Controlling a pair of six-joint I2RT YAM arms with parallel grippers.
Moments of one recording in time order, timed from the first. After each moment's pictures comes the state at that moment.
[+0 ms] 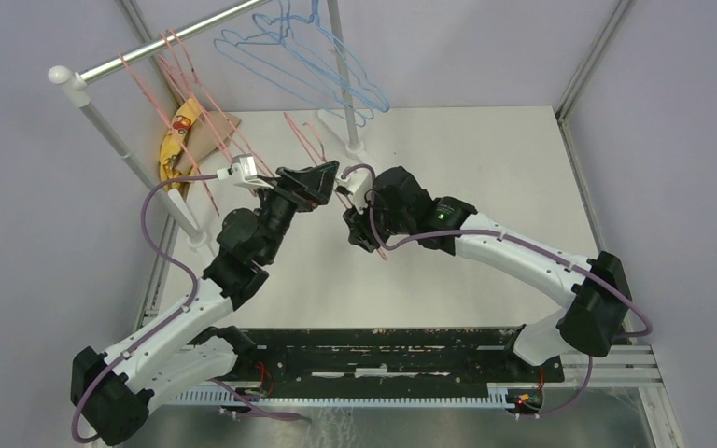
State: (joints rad) left arm -0.66 0.88 0.67 0.45 -0.29 -0.72; right arm 0.90 1.49 1.28 -0.43 -0.16 -0.02
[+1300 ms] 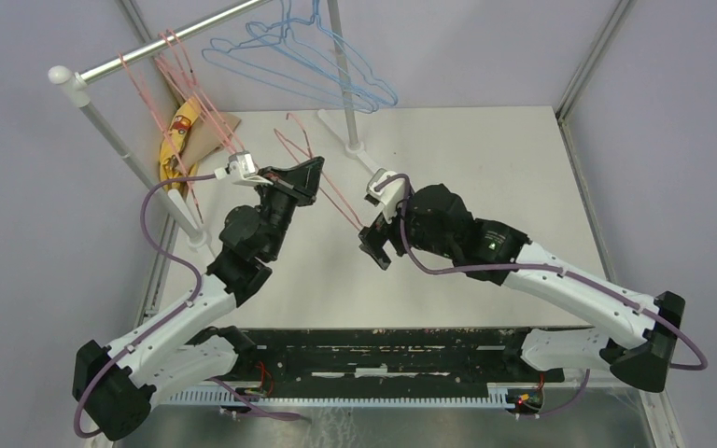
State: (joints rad) left arm -0.66 0.92 0.69 0.51 -0.35 -0.71; right arm 1.00 1.21 1.17 -0.43 0.06 -0.04
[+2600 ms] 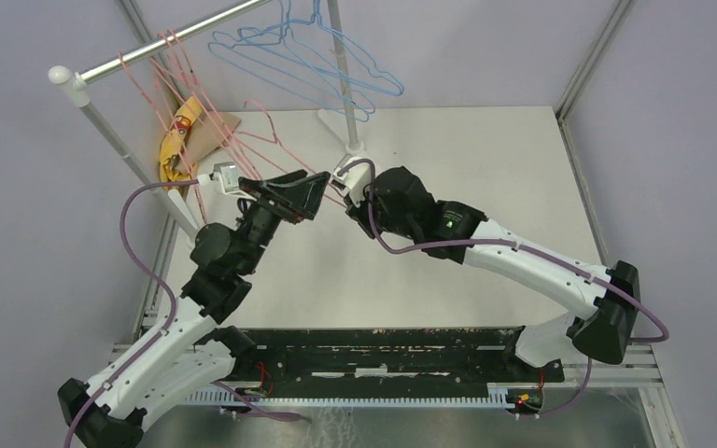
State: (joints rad) left arm -0.65 0.75 0.69 0.39 -0.17 -0.66; right arm 0.99 1.41 1.31 -0.39 0.11 -0.08
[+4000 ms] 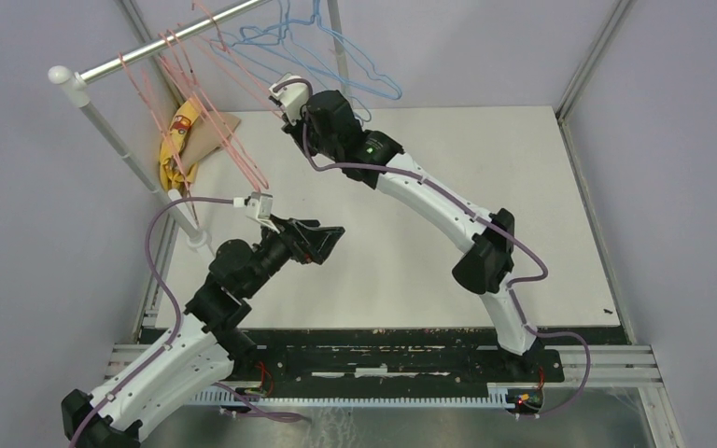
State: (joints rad) left arm -0.66 0.59 0.47 0.16 0.03 -0.62; right arm 0.90 2.14 2.31 -0.42 0.16 -0.17
